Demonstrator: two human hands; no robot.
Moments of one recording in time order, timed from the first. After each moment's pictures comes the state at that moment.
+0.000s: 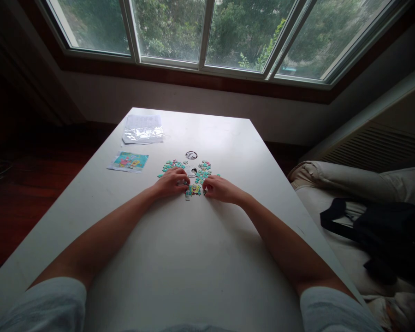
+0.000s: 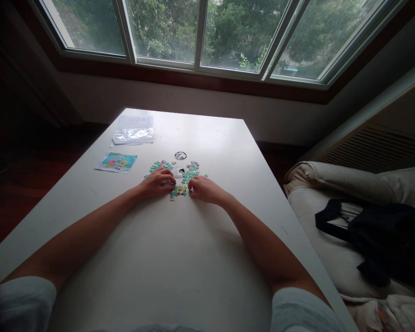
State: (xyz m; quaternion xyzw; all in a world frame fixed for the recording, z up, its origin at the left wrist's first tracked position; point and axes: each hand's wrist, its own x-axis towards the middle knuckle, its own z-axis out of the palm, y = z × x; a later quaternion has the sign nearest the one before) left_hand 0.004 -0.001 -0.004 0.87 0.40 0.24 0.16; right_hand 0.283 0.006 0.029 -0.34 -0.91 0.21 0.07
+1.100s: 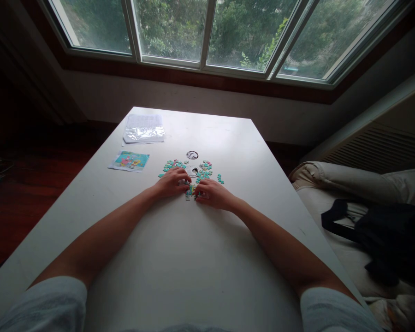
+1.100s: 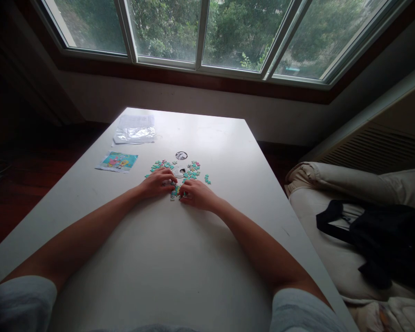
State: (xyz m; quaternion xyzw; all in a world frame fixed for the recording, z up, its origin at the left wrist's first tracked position) left_hand 0.003 0.000 -0.008 0.87 0.39 0.24 0.15; right_hand 0.260 -0.011 0.016 -0.26 -0.94 0.18 0.14
